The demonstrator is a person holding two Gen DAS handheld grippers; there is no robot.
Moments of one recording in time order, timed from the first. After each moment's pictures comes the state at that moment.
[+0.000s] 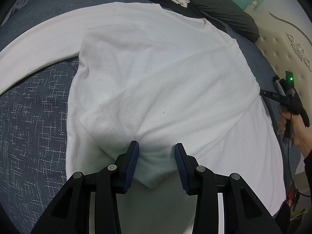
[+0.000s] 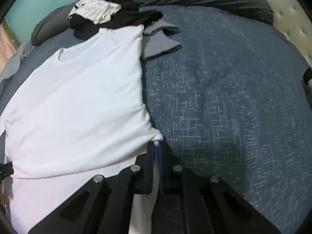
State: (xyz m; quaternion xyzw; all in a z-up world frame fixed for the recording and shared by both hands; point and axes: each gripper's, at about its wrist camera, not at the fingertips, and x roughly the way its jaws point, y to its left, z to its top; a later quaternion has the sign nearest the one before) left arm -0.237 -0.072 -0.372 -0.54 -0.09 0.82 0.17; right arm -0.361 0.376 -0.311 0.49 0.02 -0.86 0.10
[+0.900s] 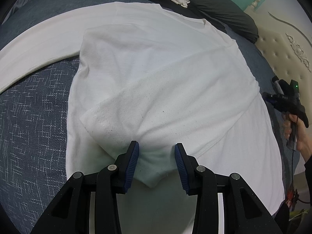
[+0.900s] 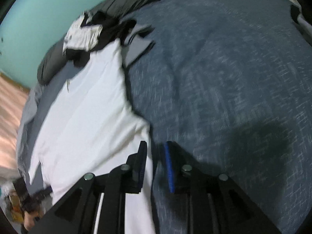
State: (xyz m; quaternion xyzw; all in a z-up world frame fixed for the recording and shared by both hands) left arm -0.239 -0.068 -0.371 -0.54 -0.09 0.82 0.17; right arm -0.353 0.426 -0.317 0.53 -0.16 -0.82 0.14
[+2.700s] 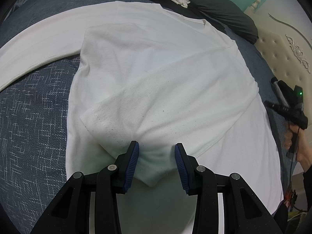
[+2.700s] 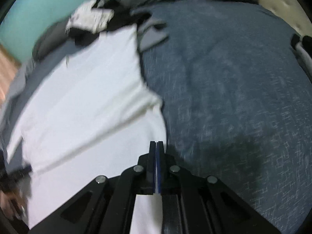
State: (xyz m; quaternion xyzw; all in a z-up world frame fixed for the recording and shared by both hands) left arm -0.241 -0.065 -0.367 -0.54 -0.10 0.82 0.17; right arm -0.342 0.369 -0.313 0.54 -0.05 -0.83 0.11
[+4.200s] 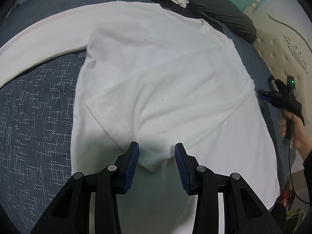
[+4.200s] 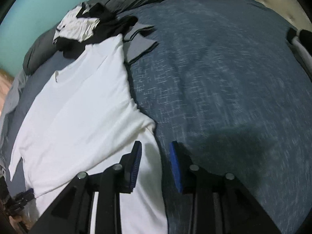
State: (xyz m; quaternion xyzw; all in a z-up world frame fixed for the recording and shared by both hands) left arm -0.224 -0.075 -0.359 -0.55 -0.10 0.81 0.17; right arm -0.355 0.398 -0.301 0.53 -0.09 -0.84 0.08
